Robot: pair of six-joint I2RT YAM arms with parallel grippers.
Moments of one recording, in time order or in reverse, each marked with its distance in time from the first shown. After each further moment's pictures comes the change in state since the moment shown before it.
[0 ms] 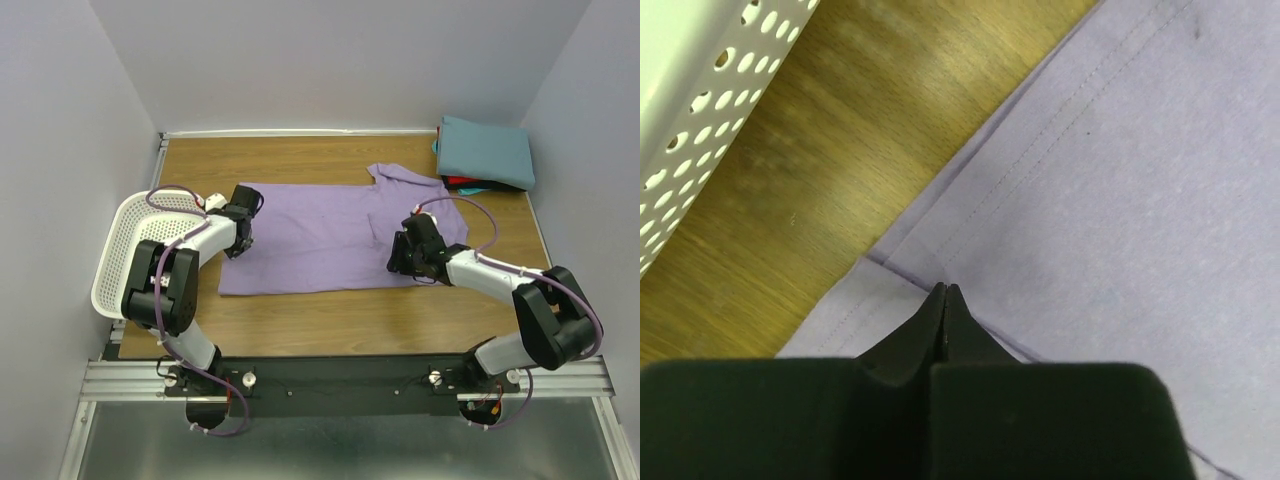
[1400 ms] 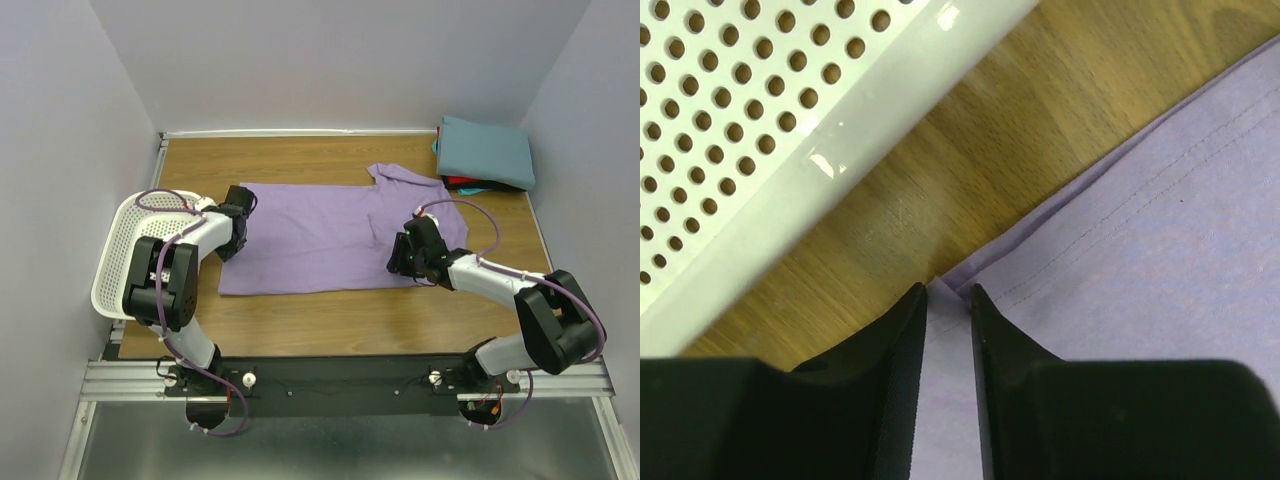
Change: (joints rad) left arm 0.048 0.029 0.024 -0.079 -0.070 -0.078; right arm 0.000 -0.029 -0.051 0.065 0.000 0.013
